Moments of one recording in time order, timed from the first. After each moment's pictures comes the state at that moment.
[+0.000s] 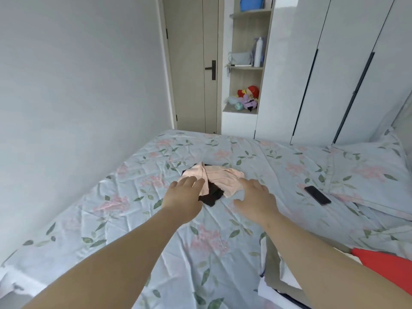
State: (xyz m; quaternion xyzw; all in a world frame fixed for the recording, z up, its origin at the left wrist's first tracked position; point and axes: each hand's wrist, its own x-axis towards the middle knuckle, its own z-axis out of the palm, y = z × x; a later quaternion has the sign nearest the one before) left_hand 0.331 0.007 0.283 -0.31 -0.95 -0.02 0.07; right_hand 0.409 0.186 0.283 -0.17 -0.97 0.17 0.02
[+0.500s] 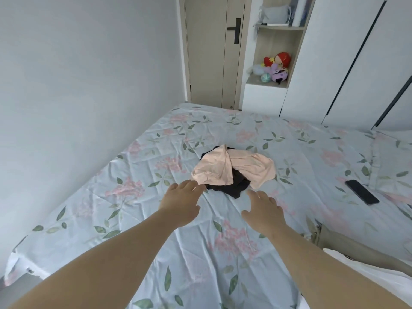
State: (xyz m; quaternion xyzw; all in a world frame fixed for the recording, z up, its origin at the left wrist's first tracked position) left_hand 0.191 -0.060 0.202 -0.32 -0.95 0.01 -0.03; right_hand 0.276 0.138 0.196 -0.19 -0.96 0.16 -0.09
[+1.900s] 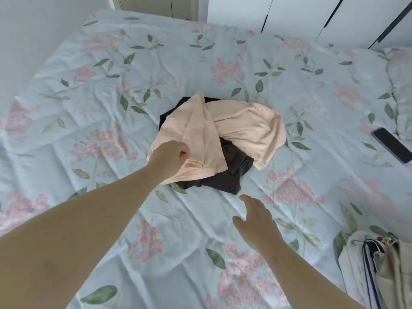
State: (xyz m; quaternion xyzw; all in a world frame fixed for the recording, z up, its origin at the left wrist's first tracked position) left_hand -0.152 0.076 -0.042 -0.31 -0.91 -0.23 -0.17; right_hand 0.076 0.186 -0.034 -0.36 -0.87 0.30 -0.17
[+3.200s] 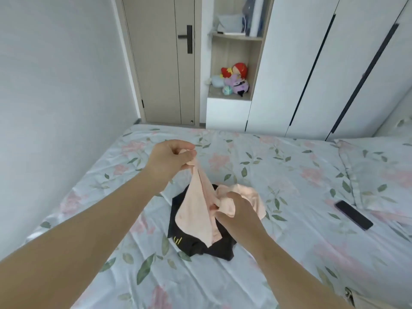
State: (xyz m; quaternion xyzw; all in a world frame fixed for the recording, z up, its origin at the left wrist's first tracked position) left_hand -0.107 0.057 0.276 -0.19 -0.71 -0.66 -0.15; right_hand 0.045 0.172 0.201 -0.28 -0.86 0.43 0.04
